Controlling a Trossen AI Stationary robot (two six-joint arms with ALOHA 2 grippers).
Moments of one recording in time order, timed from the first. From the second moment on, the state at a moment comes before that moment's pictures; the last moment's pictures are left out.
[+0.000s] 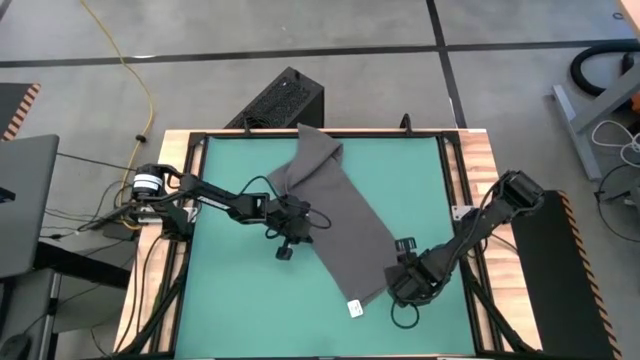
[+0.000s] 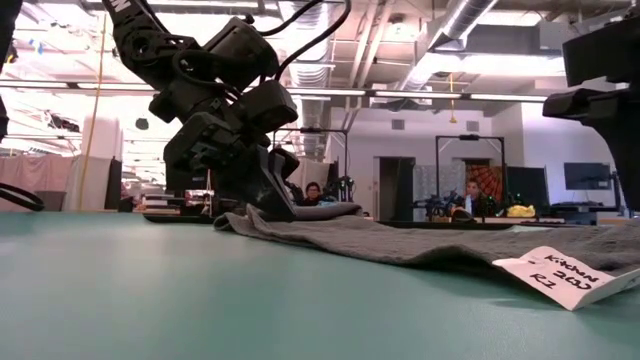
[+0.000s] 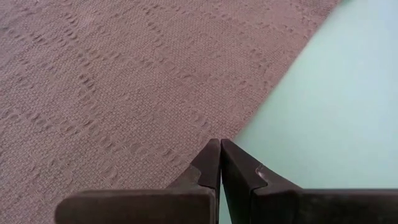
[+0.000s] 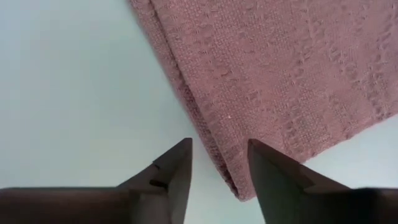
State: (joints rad) left arm 0.05 1.73 0.75 0.26 0.26 0.22; right arm 0.67 1.59 0.99 -0.95 0.20 0.46
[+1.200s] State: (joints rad) left arm 0.05 1.73 0.75 0.26 0.26 0.24; right arm 0.69 1.70 1.03 -1.01 0.27 0.39
